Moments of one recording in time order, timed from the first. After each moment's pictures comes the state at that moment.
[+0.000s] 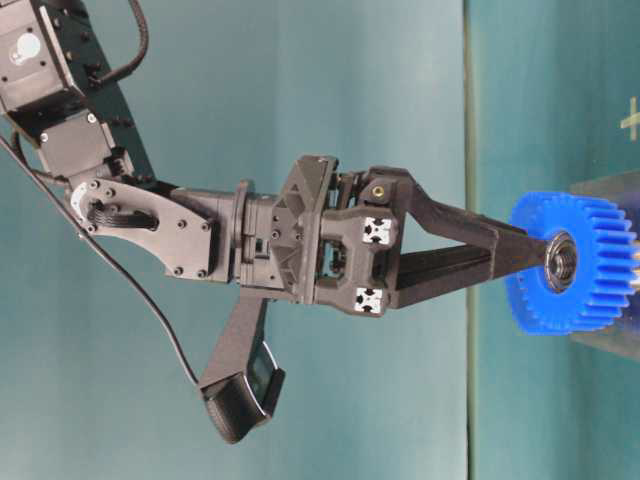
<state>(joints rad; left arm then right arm) -0.01 -0.54 1.00 0.01 0.03 -0.07 -0.10 0.35 -0.04 0.14 1.12 0.08</state>
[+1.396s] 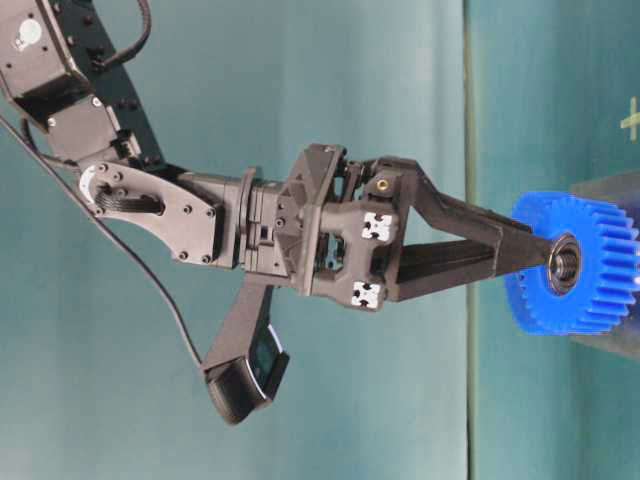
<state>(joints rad) -0.02 -0.54 1.00 0.01 0.03 -0.07 -0.11 0.33 0.03 0.24 1.06 0.08</state>
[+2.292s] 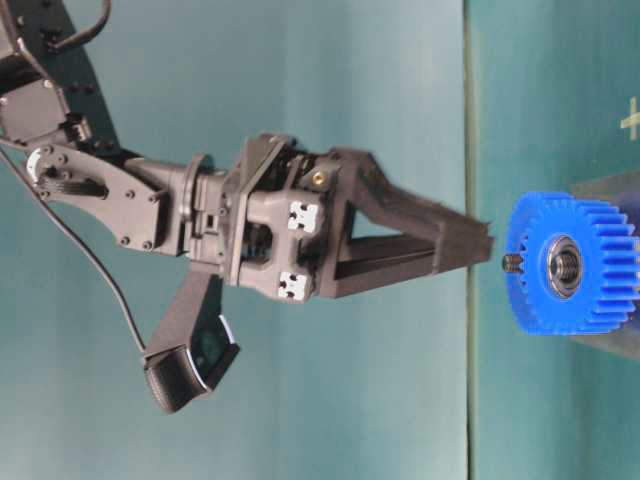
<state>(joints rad) -0.02 -0.54 1.00 0.01 0.03 -0.07 -0.12 0.27 0.01 0.21 1.07 0.08</state>
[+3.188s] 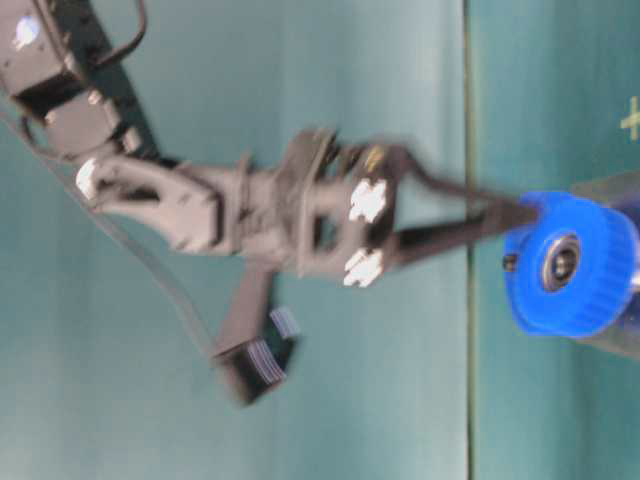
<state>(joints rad) -0.02 -0.54 1.02 0.01 0.02 -0.07 -0.09 0.31 0.08 0.24 1.10 0.08</state>
